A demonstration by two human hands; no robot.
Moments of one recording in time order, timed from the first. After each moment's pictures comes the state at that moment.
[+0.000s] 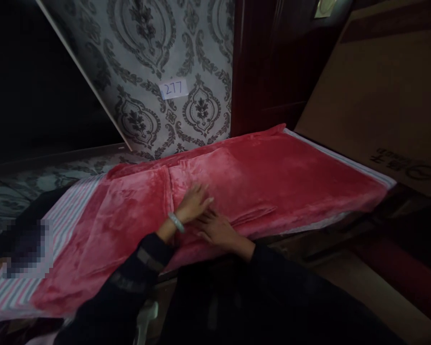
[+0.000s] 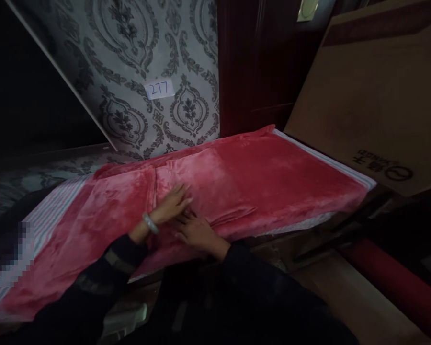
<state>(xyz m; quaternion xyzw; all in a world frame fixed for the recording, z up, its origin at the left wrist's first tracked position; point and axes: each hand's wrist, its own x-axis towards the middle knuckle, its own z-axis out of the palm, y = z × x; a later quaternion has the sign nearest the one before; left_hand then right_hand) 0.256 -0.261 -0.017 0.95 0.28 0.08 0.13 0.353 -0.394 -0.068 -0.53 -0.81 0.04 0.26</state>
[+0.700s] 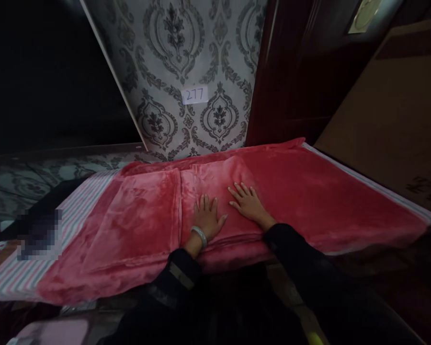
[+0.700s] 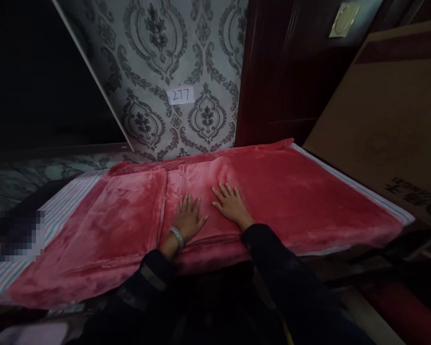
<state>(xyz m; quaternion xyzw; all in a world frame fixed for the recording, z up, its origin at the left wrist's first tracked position) 0.273 -0.297 -0.065 0.90 0.44 0.06 -0.02 0.475 -0.328 -0.078 -0.73 -0.68 -0.06 0.07</state>
